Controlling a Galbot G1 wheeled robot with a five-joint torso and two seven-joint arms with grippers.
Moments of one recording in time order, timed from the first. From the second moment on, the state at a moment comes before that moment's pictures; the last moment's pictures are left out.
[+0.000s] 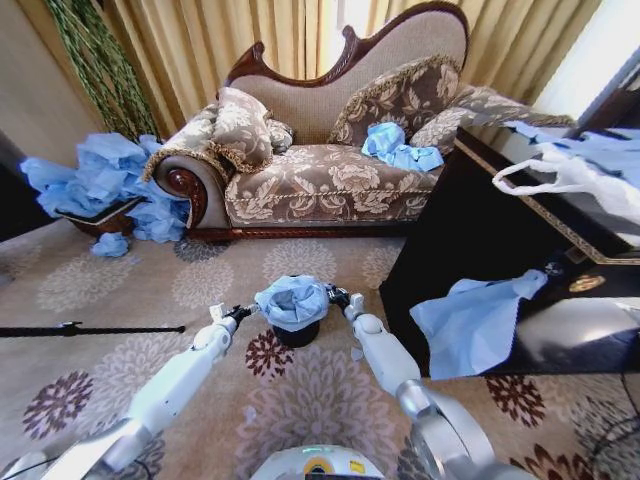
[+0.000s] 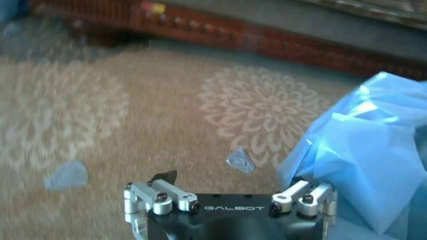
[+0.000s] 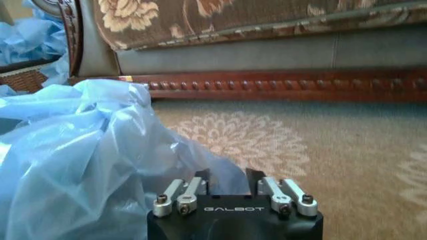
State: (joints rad) left arm 0.80 -0.94 0.00 -1.20 -0.93 0.10 -0.07; right arm -0.52 1.55 0.21 0.63 0.19 0.19 -0.27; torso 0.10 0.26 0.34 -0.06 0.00
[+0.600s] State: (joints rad) left arm 0.83 -0.83 -0.05 -1.34 -1.25 0.14 -0.10; right arm -0.78 1.44 0.26 1.18 0.28 0.25 -0.28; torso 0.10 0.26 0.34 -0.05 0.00
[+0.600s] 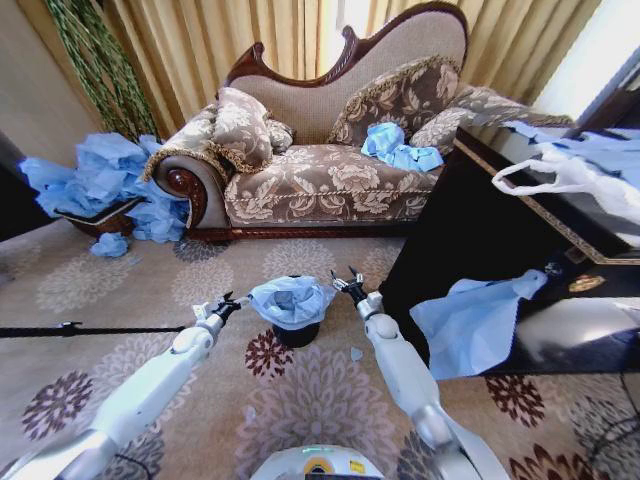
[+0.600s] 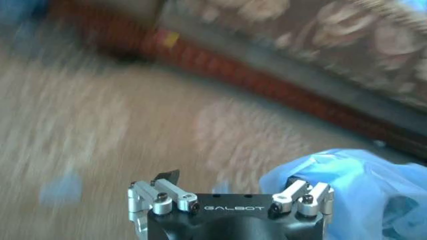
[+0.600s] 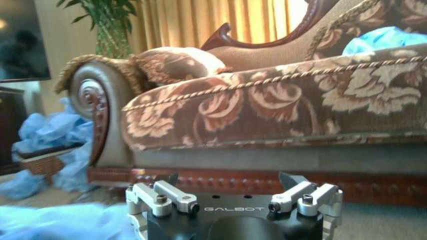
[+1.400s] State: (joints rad) left arm 0.79 -0.91 -0.06 -1.34 -1.30 0.19 -0.15; right arm -0.62 1.38 -0.07 1.19 -0.03 0.22 -0.32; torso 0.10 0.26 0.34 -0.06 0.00
